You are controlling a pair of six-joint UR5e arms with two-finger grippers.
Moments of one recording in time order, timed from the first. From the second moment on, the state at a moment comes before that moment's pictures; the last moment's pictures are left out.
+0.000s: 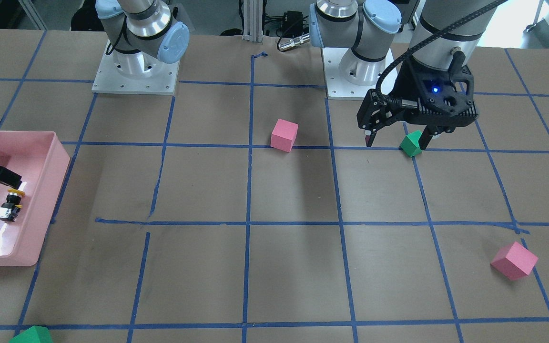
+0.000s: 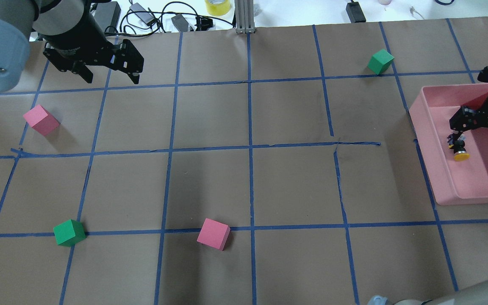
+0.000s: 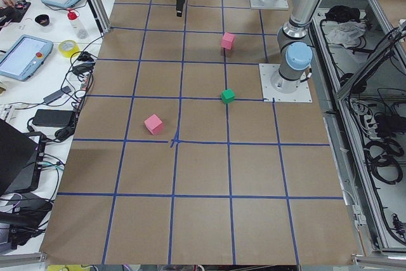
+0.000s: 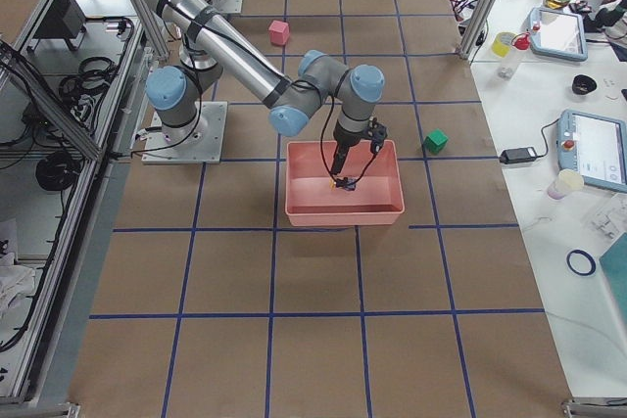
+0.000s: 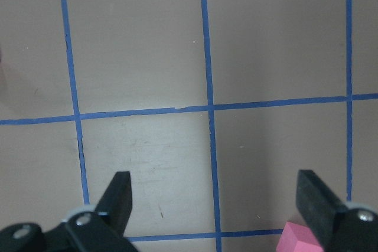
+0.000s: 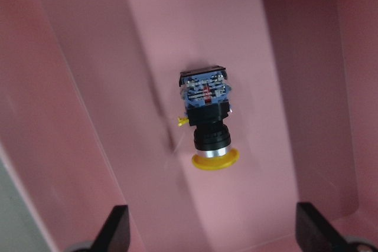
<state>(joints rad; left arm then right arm) -1.56 -1.60 -1.54 -1.43 1.59 0.06 1.00 -1.29 1.84 -2.02 -1.70 -0.30</state>
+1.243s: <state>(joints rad) -1.56 -1.60 -1.54 -1.43 1.59 0.06 0.97 -1.19 1.85 -2.12 -1.72 -0.53</state>
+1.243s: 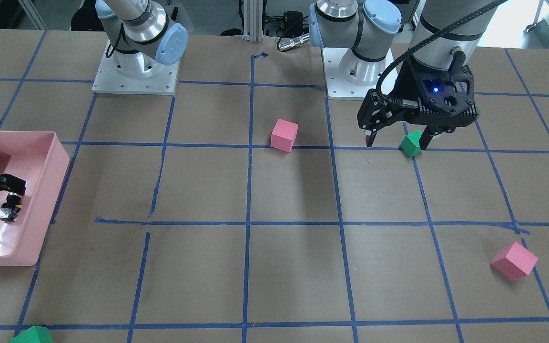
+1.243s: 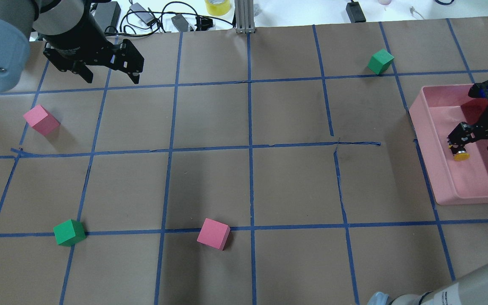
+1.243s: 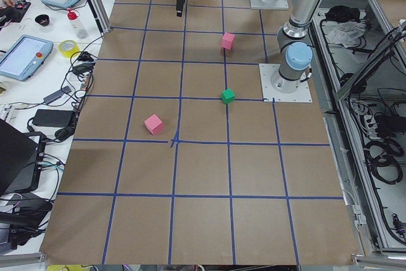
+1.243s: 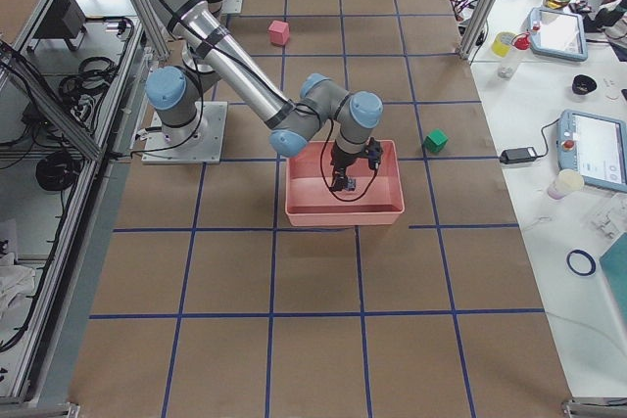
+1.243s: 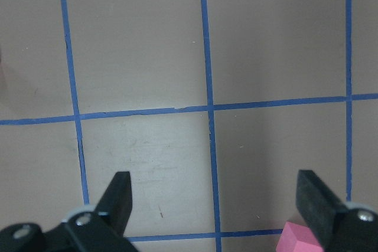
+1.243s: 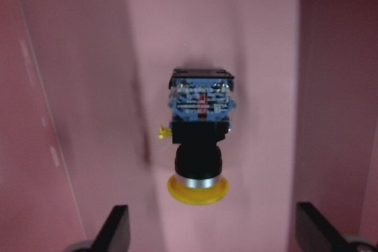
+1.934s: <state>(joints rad) -1.57 -1.60 -1.54 -1.43 1.59 0.07 0.97 -1.15 1.85 -2.13 -1.73 -0.53</state>
